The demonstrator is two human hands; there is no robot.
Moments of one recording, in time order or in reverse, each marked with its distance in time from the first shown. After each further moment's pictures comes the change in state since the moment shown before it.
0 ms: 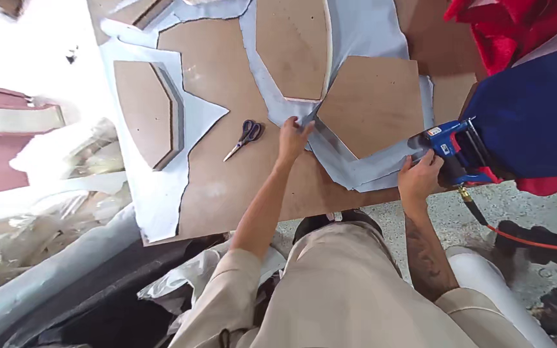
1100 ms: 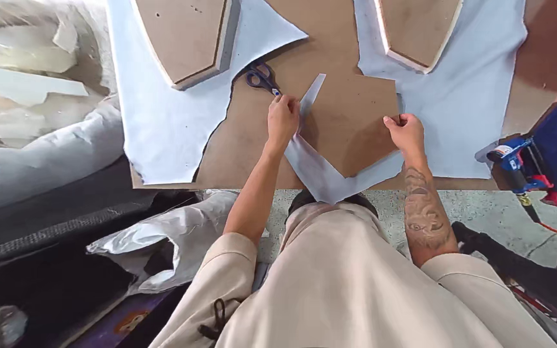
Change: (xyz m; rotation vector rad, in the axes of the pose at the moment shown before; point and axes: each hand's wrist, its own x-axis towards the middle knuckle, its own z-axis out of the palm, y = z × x) left_hand -0.070 -0.254 -0.170 -0.102 0.139 -0.063; right_hand -0.120 -0.261 0.035 0.301 -0.537 -0.125
